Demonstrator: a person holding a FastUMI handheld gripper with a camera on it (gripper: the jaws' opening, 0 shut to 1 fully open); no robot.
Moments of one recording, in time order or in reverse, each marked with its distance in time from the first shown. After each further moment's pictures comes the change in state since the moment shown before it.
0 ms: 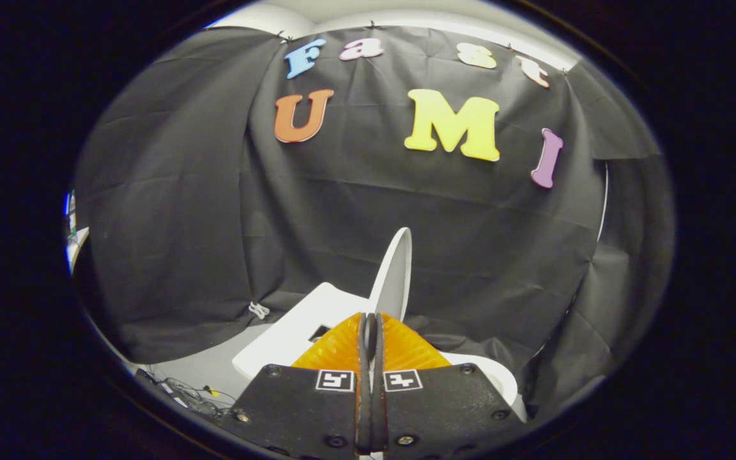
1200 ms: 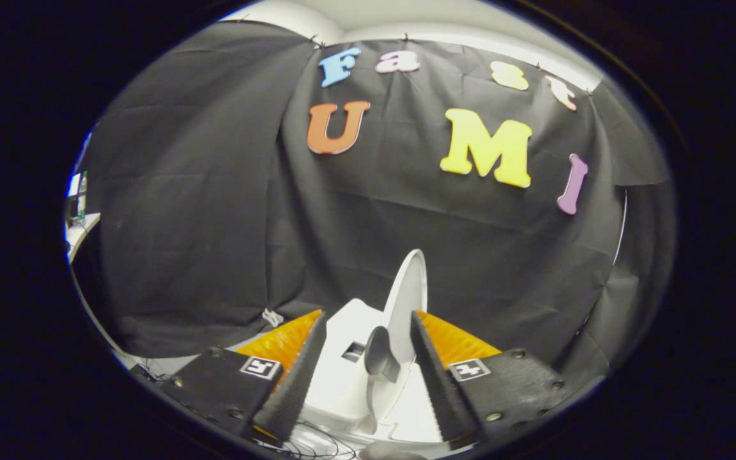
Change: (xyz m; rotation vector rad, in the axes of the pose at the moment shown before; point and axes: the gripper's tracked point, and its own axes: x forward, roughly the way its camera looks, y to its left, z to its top) arm -0.009 0.057 0.032 -0.051 -0.122 0.055
